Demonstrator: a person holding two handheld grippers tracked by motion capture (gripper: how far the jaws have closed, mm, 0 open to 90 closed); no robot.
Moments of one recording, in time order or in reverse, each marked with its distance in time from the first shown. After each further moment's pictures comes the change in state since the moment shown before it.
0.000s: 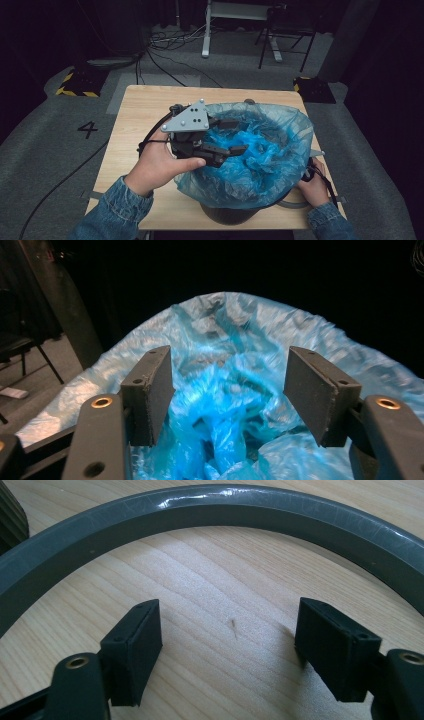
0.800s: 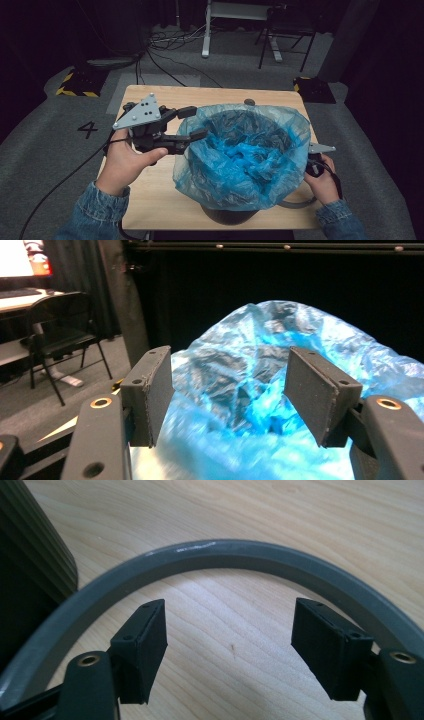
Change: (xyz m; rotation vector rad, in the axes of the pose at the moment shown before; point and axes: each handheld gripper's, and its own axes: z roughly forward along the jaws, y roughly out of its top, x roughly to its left) left arm 0.031 -0.034 -0.062 -0.071 0.186 -0.075; right arm -0.001 0.024 -0.034 -0.051 0.027 0.005
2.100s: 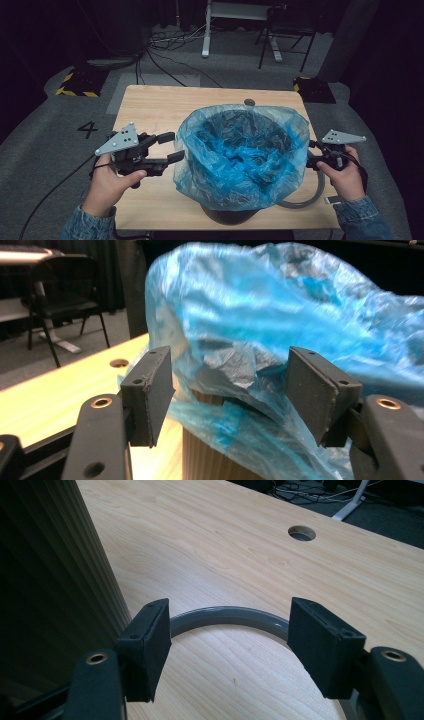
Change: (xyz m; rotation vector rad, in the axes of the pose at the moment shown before) left arm 0.008 -0.077 -0.029 0.045 -0.005 -0.116; right arm 0.004 0.050 -0.073 -0.103 0.035 -0.037
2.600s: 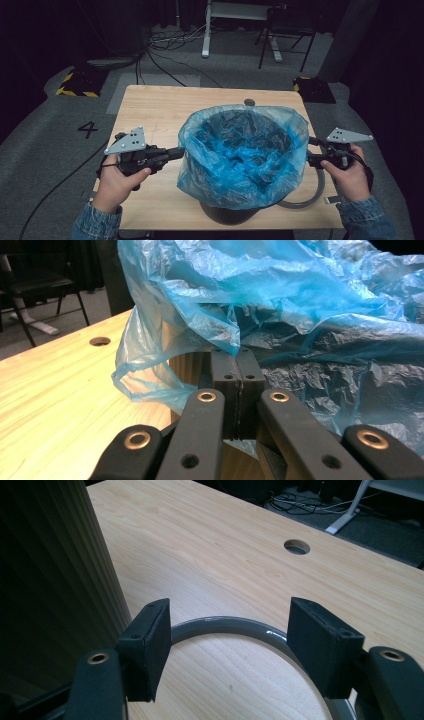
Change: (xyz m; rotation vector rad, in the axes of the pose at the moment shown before) left arm 0.004 -0.008 0.005 0.090 -0.042 0.014; right arm 0.003 0.011 -0.013 -0.025 -0.006 -0.025
